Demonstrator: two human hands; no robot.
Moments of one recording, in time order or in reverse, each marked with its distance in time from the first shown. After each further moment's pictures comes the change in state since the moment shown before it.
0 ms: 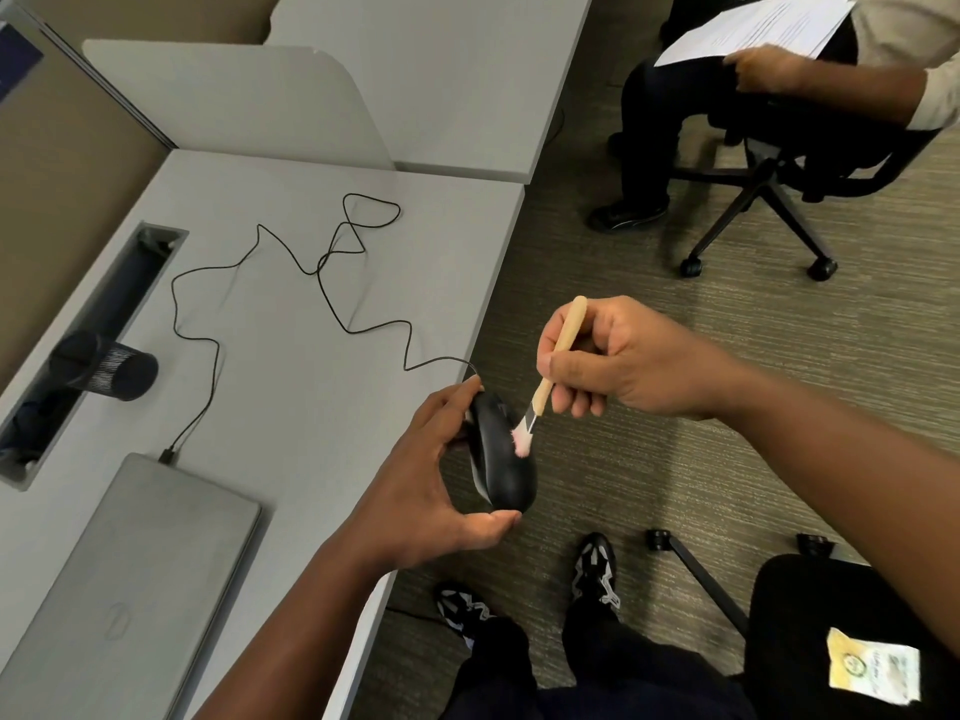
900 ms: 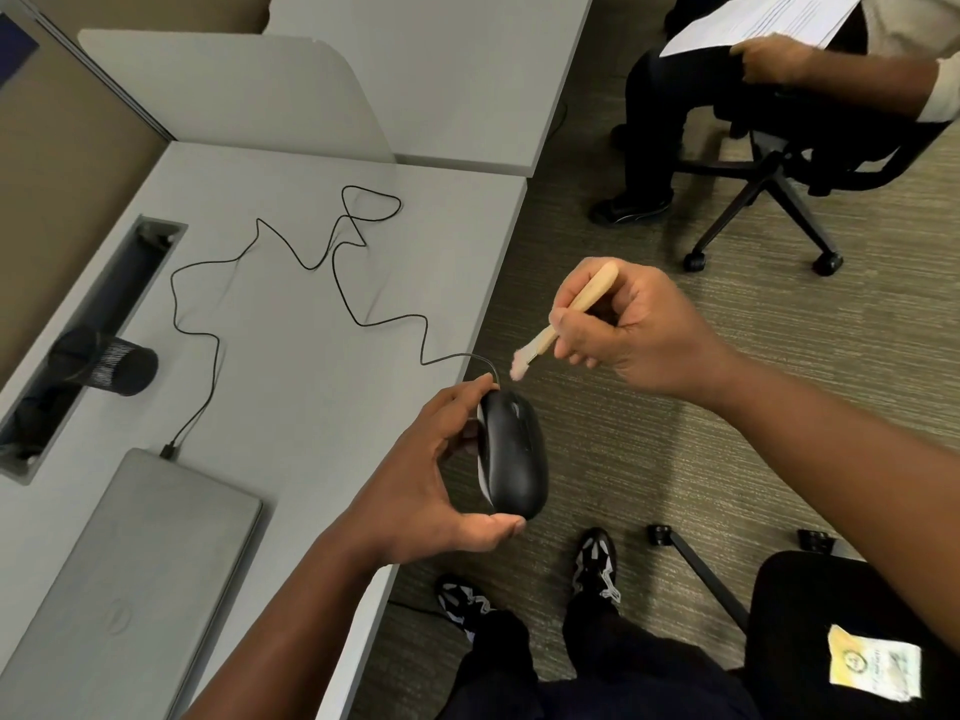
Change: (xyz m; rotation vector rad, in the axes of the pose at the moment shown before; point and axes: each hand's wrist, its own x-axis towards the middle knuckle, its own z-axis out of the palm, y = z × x) left_hand 0.002 0.000 -0.005 -0.081 -0.054 0.042; right_hand 0.016 0.017 -0.004 -0.025 0.267 -0.266
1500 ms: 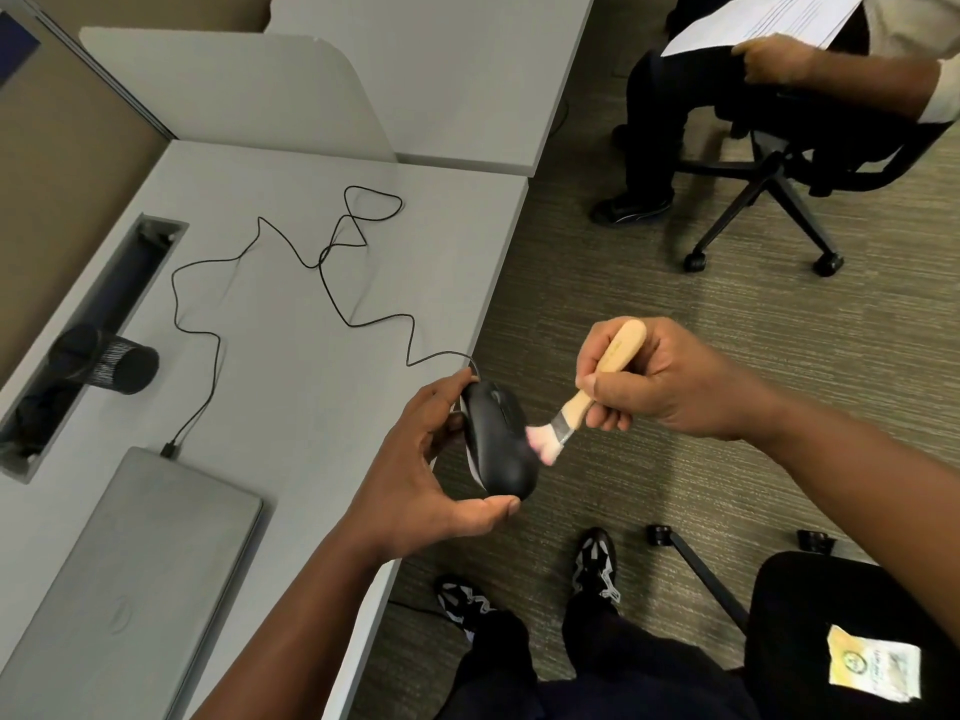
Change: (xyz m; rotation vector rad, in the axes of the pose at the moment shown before) left_hand 0.001 -0.009 0.004 -0.075 0.144 -0.005; right_hand -0.031 0.010 -0.011 0.180 -0.244 0.199
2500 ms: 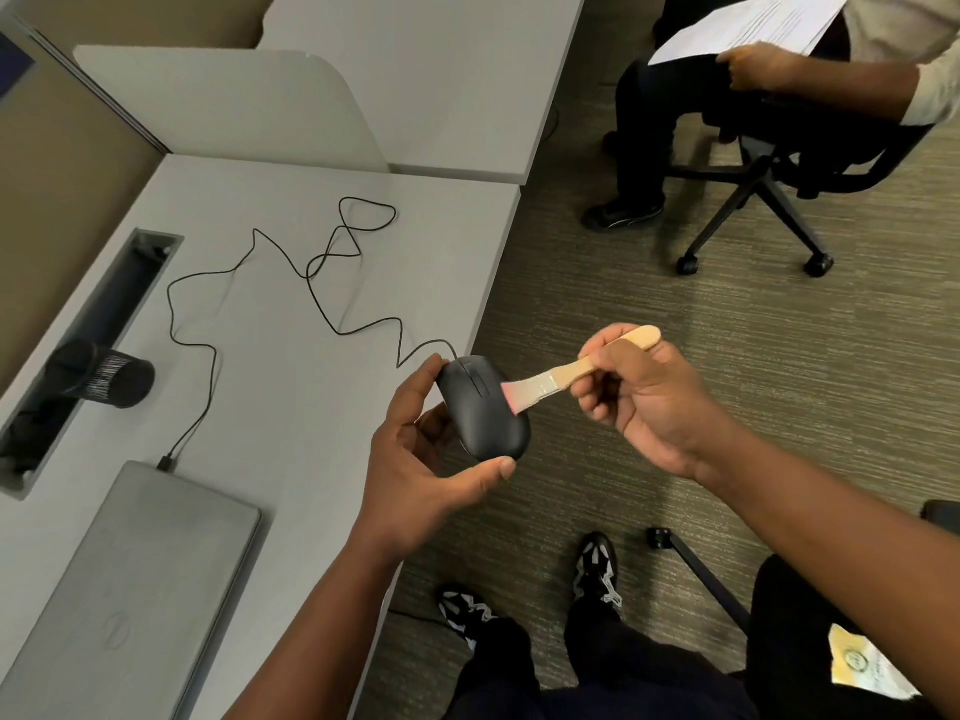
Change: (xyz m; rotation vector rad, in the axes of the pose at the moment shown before) left_hand 0.007 0.007 0.015 -0.289 0.255 -0.087; right_hand 0.006 0.018 0.032 0.560 0.462 0.158
